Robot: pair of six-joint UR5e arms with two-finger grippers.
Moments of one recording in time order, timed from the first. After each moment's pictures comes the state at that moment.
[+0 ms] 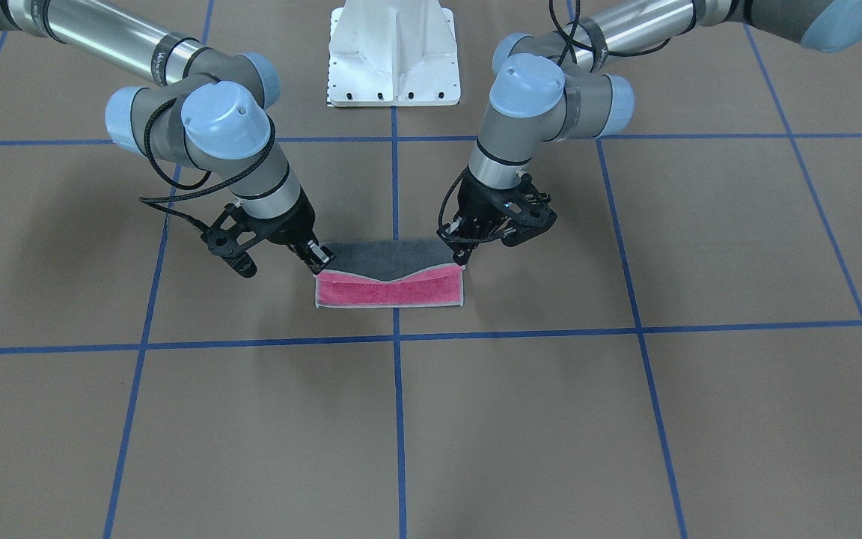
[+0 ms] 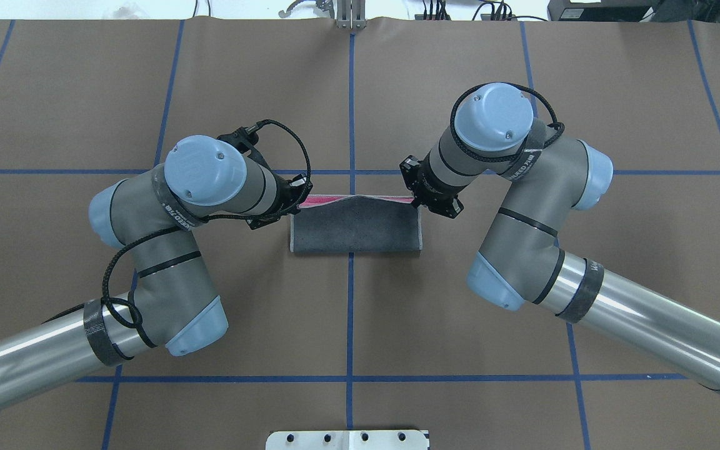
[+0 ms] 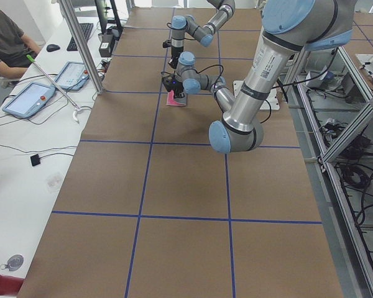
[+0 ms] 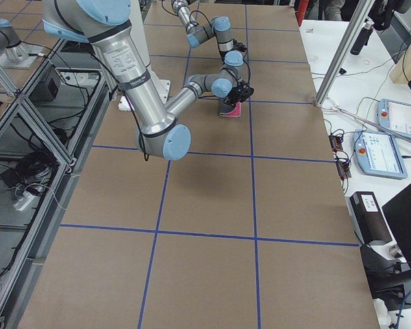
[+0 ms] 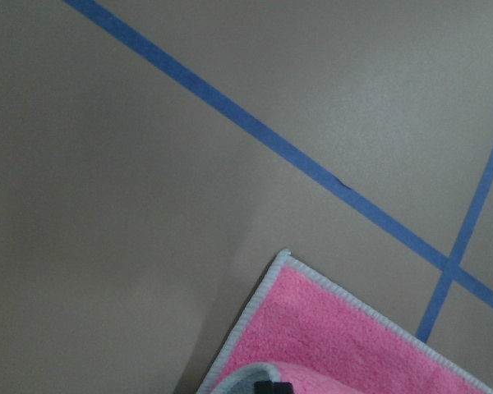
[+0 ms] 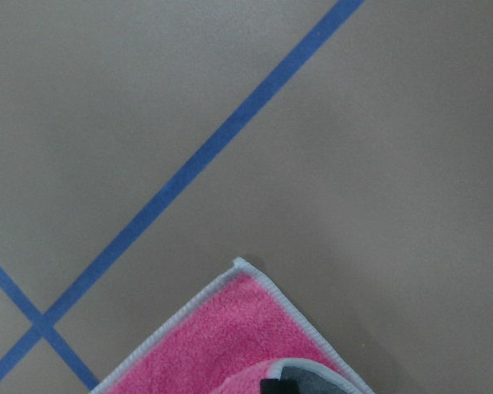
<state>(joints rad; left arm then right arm) -0.56 -2.19 -1.59 -1.94 -1.77 -1.81 0.65 -0.95 1.56 -1.32 1.98 1.95</state>
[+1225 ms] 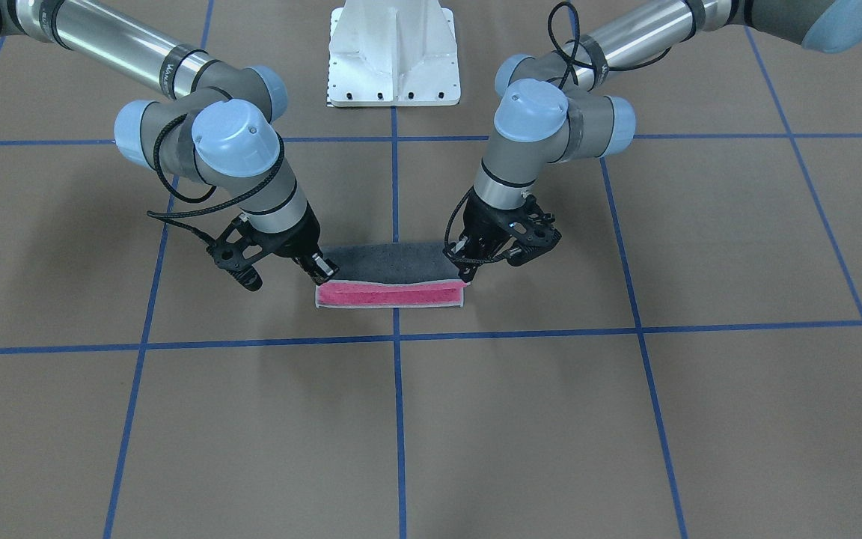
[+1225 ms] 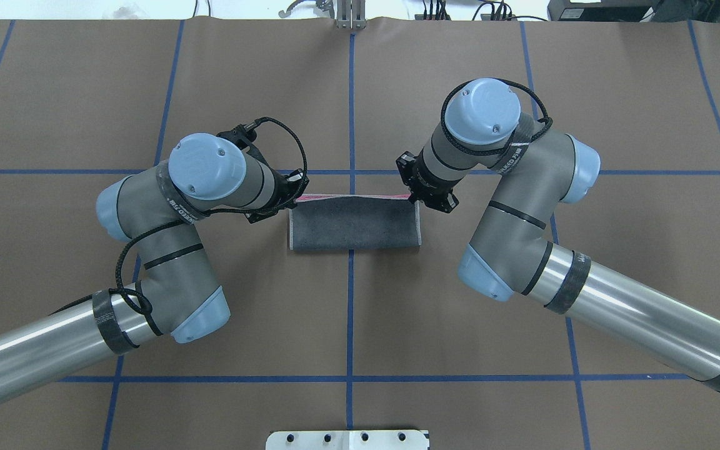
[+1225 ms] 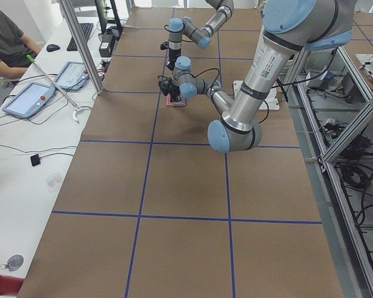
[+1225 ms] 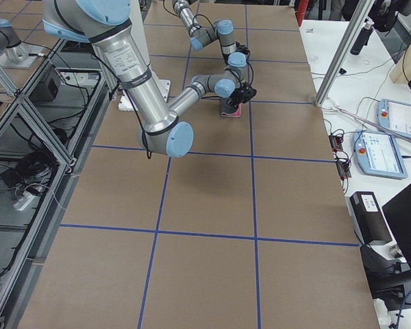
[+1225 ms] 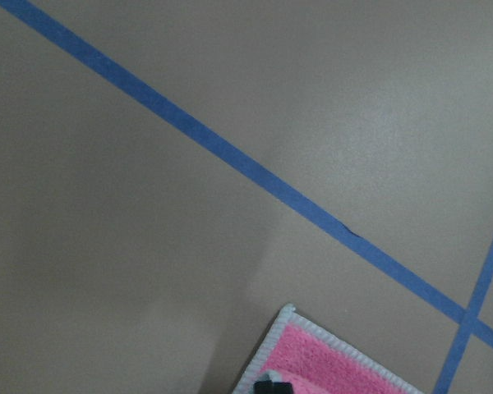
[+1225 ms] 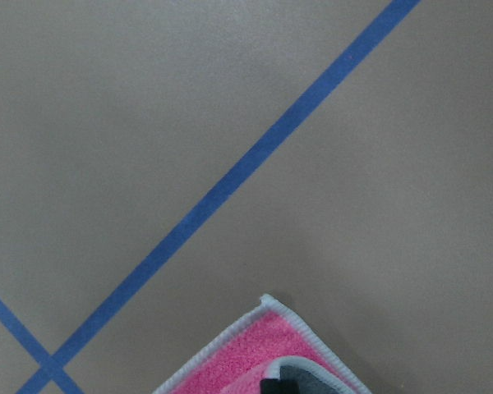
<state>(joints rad) -0.57 -2.20 -1.50 -2.01 -1.77 -1.81 0.65 -0.93 1.51 -1.31 1.98 1.94</state>
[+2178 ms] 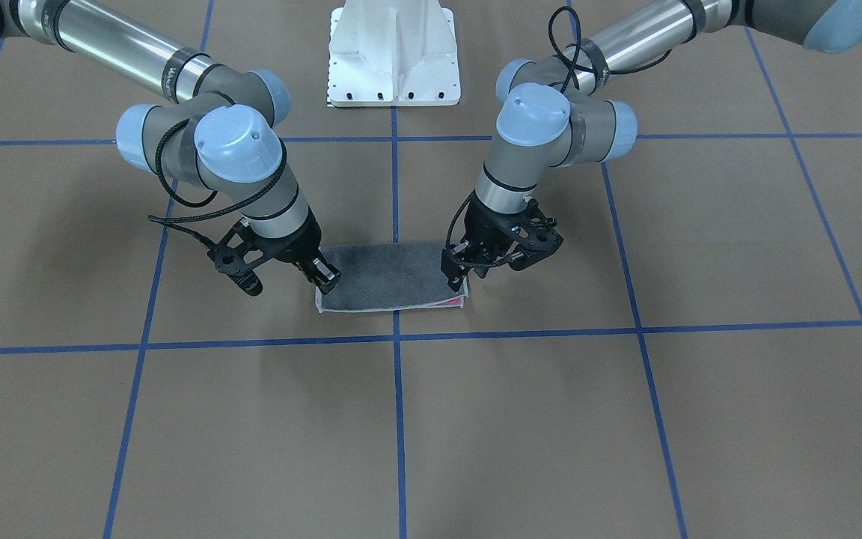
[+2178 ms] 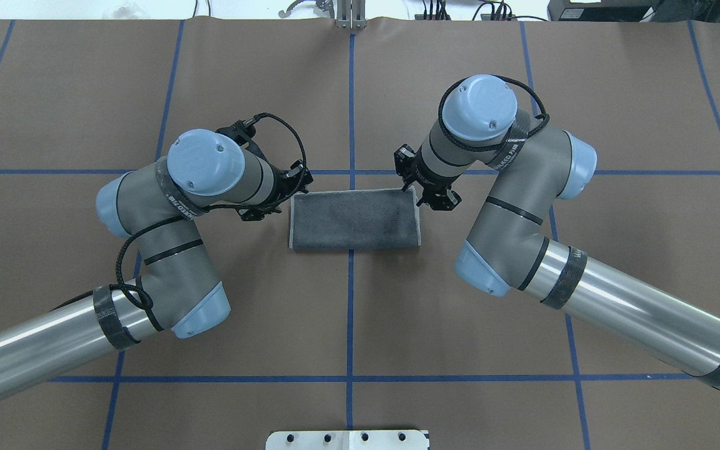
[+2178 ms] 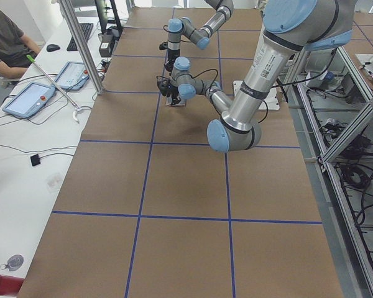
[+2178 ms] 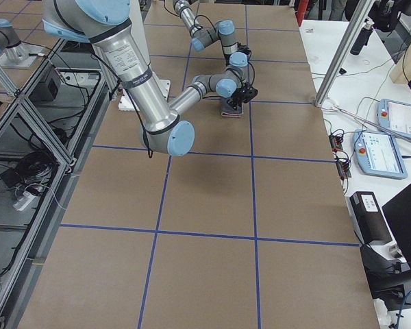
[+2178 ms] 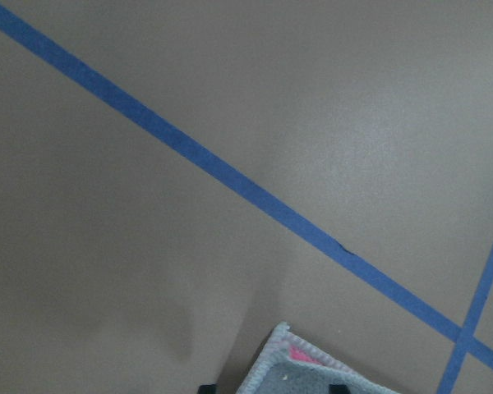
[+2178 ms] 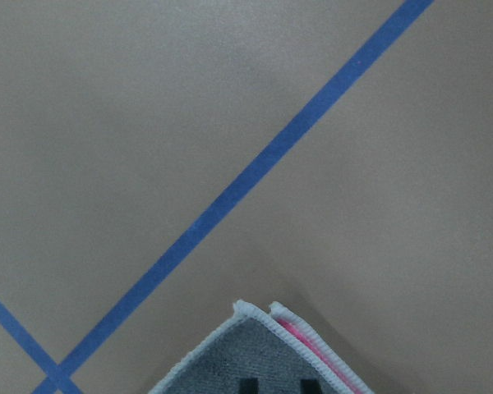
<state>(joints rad) -0.58 -2.21 -1.50 -2.02 -1.77 -1.81 0.66 -0.91 1.49 -1.31 1.98 1.94</state>
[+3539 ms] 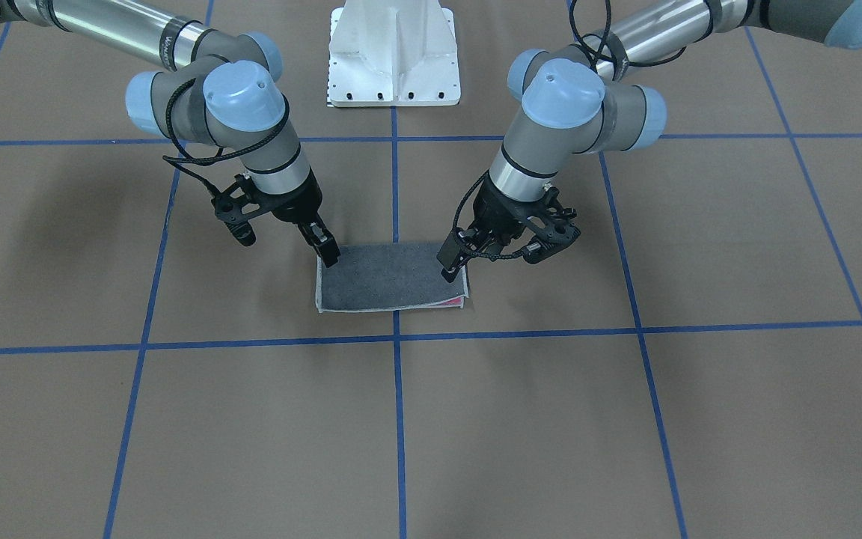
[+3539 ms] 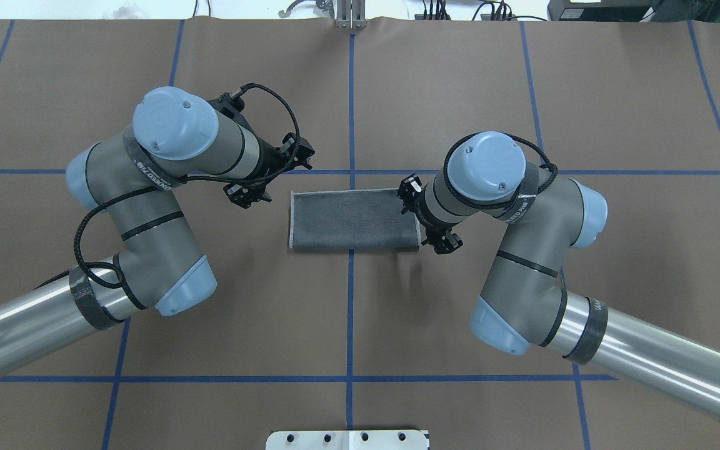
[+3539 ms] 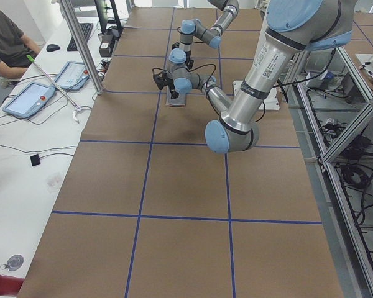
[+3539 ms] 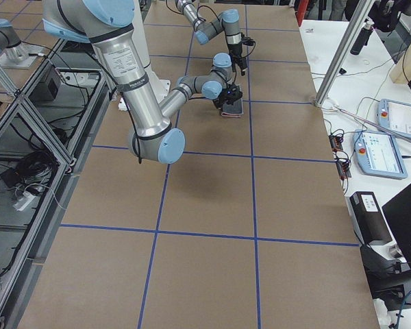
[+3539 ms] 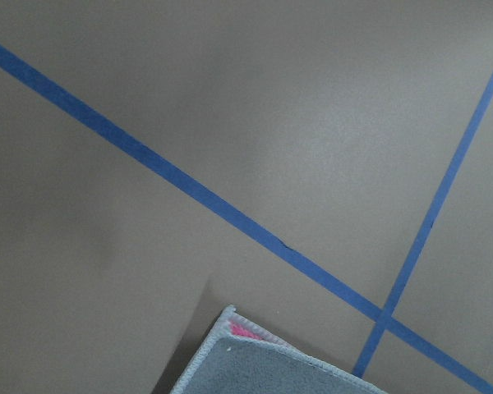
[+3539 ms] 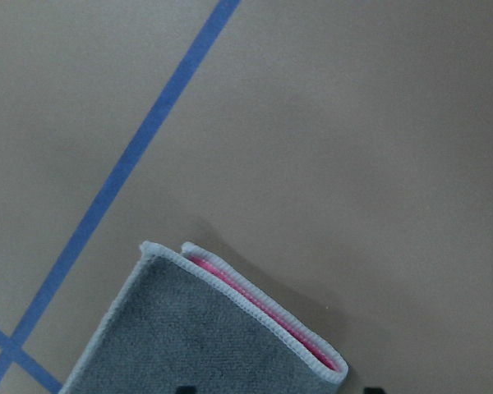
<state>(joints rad) -0.65 -2.20 -1.58 -2.01 -1.89 -1.81 0.55 -1.01 1.63 -1.31 1.86 2.22</state>
